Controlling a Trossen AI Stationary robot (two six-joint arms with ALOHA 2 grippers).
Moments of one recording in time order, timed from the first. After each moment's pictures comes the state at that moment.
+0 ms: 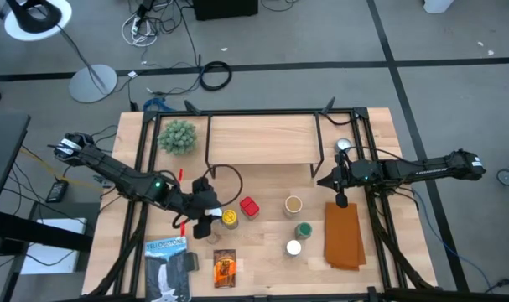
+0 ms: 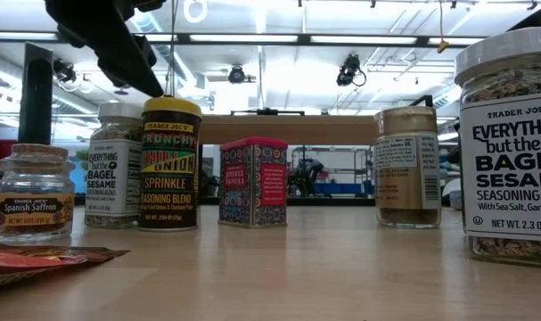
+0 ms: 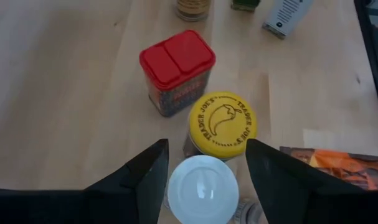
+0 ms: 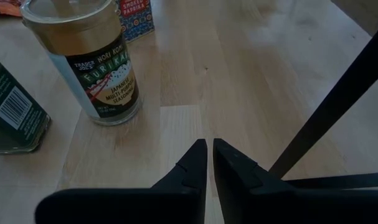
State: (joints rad) left arm -0.43 1.25 0.84 -0.43 -0.29 -0.48; right arm 0.04 0.37 0.10 -0.26 0.12 0.05
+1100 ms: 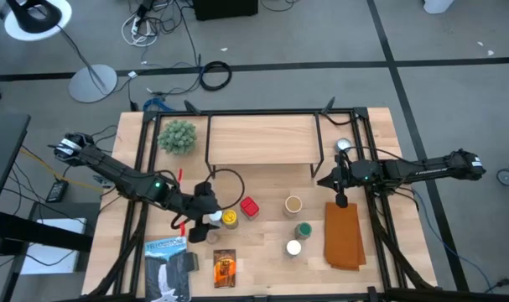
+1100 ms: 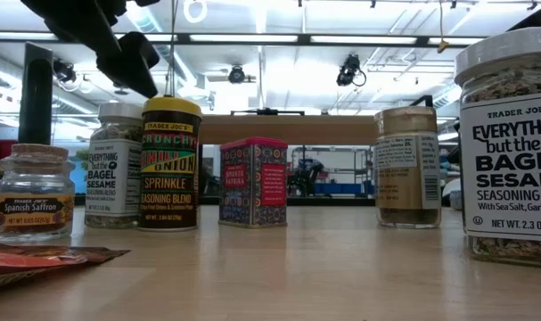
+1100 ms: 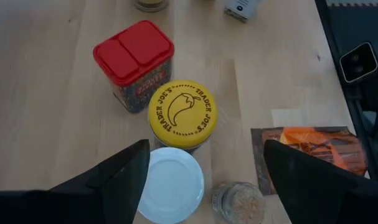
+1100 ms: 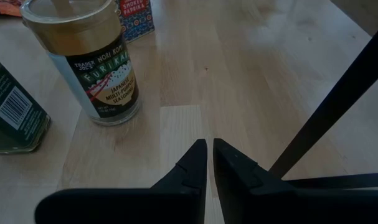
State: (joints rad) left arm -0.43 1.25 0.84 -0.42 -0.16 -0.39; right arm 0.04 0.37 0.10 -0.26 0.12 0.05
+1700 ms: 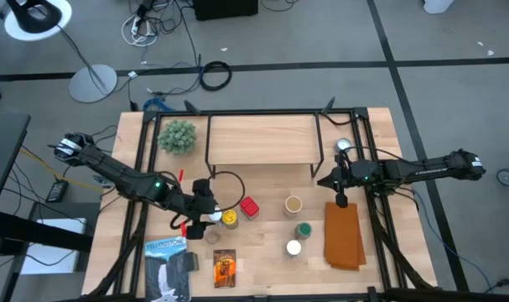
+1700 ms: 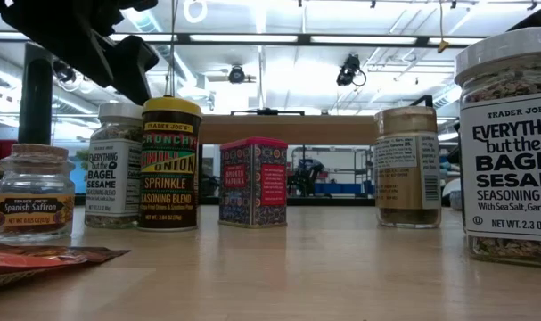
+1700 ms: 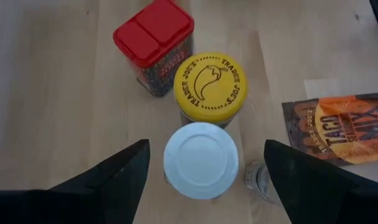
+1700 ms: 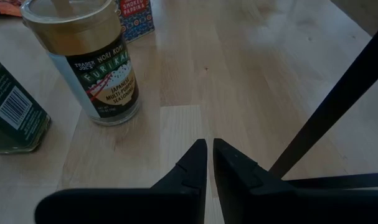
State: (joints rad) left arm -0.43 1.26 0.84 -0.50 -0.22 -0.29; right arm 0.04 0.37 0.10 -0.26 0.12 0.05
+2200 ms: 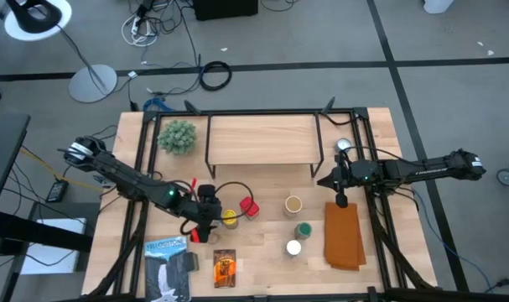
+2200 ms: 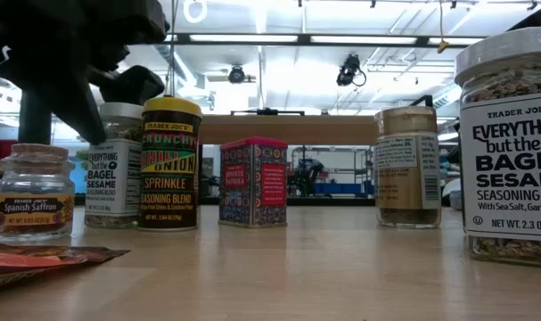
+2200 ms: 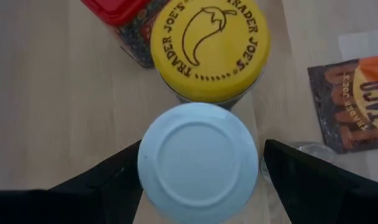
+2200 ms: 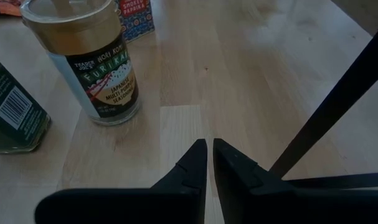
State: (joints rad) left arm -0.43 1.41 0.84 -0.49 -0.20 -0.26; right arm 0.04 0.37 0.10 -0.26 0.12 0.05
